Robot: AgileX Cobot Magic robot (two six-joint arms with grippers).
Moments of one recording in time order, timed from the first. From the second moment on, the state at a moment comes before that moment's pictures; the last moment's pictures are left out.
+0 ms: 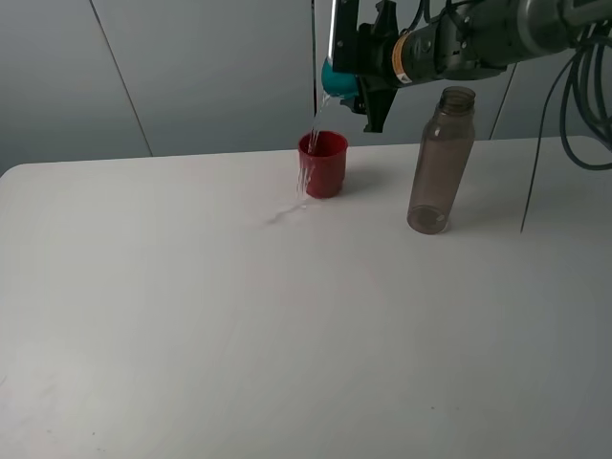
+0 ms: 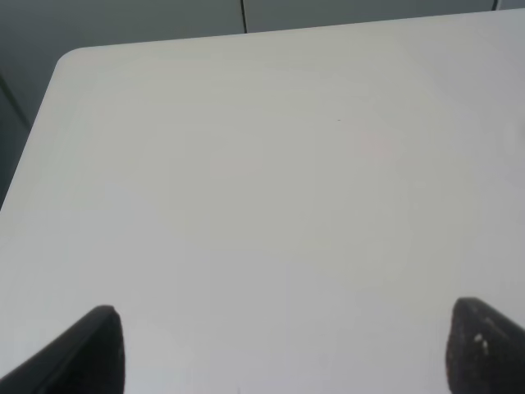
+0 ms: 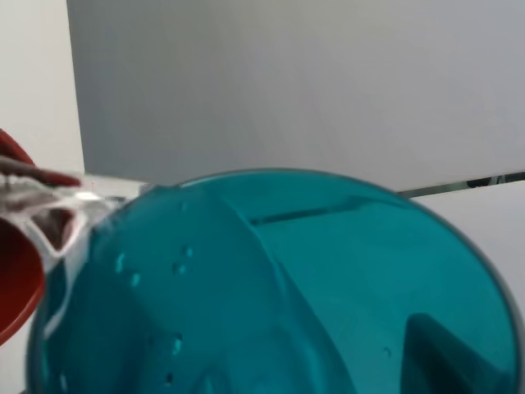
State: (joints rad) left arm -0.05 0.00 -0.51 0.10 1.08 -0.05; right arm 0.34 2.10 -1.48 -1.35 -0.13 0.08
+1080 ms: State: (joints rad) left arm -0.05 0.00 -0.51 0.10 1.08 -0.05; right arm 0.34 2.11 -1.51 -1.38 -0.07 -0.02
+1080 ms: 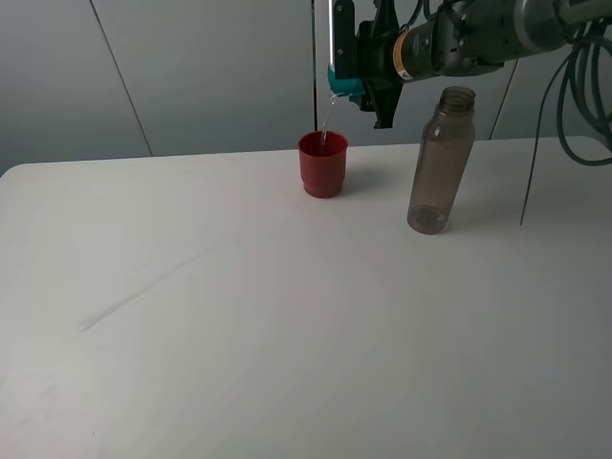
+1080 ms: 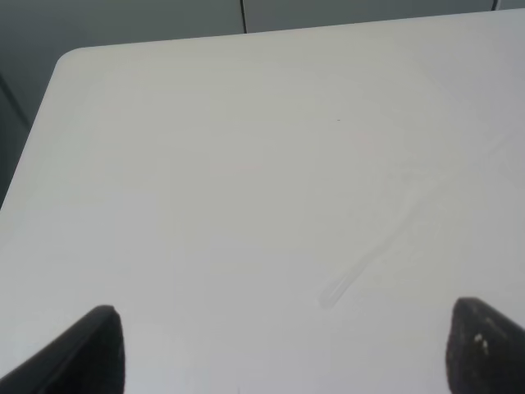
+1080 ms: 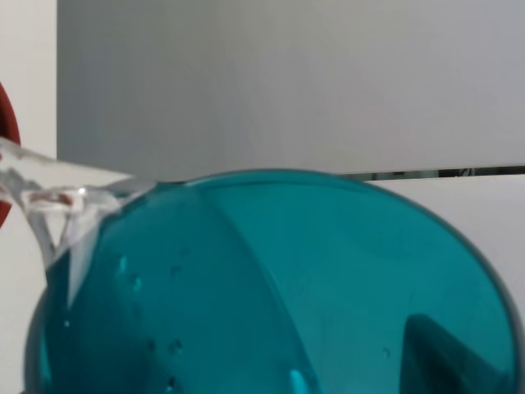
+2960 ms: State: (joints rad) left arm -0.05 0.00 -0.51 0.10 1.08 -0.04; right arm 0.37 2.12 -1.55 -1.72 -0.01 -0.02
